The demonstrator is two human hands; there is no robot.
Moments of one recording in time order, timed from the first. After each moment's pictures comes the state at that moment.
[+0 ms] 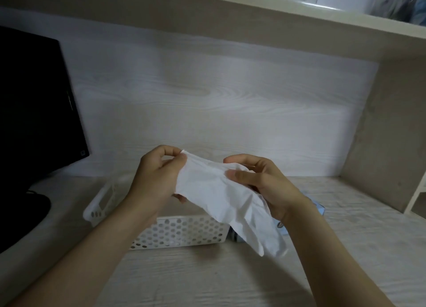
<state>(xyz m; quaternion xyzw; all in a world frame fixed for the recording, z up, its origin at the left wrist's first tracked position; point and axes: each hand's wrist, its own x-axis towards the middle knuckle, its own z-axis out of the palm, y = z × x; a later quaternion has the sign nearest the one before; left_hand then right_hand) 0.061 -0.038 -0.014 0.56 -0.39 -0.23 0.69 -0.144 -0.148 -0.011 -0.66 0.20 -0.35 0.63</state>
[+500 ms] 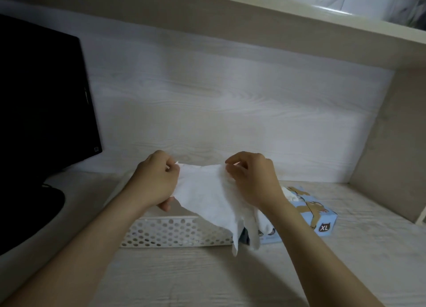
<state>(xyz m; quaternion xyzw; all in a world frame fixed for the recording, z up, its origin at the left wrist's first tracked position) 0.107 -0.024 -0.016 0.74 -0.46 -0.14 0.47 -0.088 -0.164 -0.026 -0.83 0.35 -0.42 0.13</state>
